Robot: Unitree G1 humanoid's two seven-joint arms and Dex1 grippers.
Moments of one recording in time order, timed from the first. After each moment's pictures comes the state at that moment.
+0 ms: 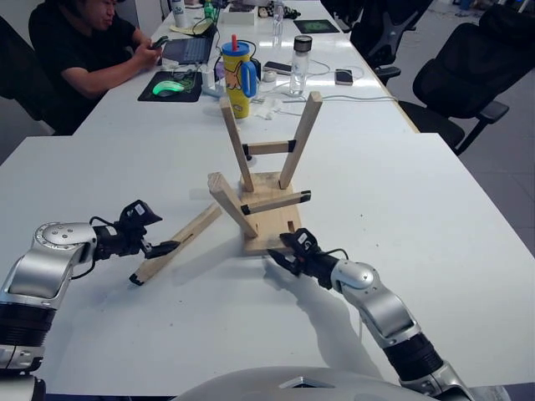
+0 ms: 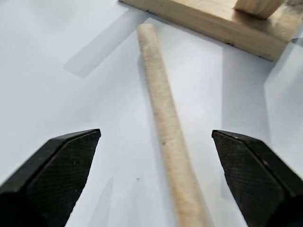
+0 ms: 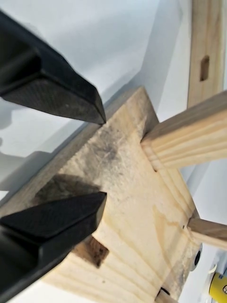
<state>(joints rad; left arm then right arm) -0.16 0.88 -0.03 0.03 -0.22 0.49 -0.93 -0.04 -0.30 0.38 -0.15 0.08 0.43 0.48</state>
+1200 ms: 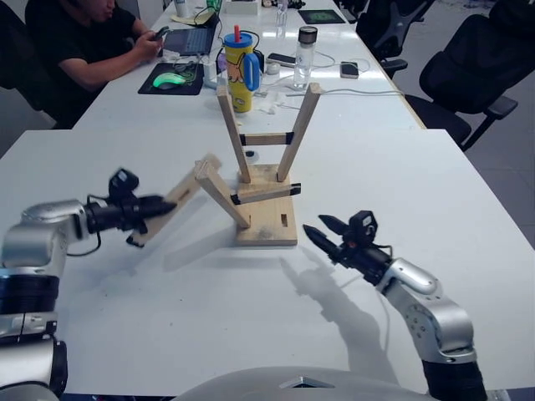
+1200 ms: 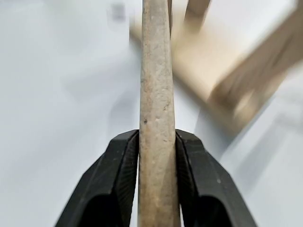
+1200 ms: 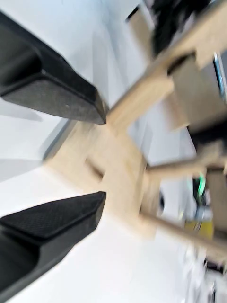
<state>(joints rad) -0.41 0.80 0.18 0.15 -0.50 0.71 -1.07 0.11 -0.37 -0.08 -0.38 0.45 0.54 0.55</state>
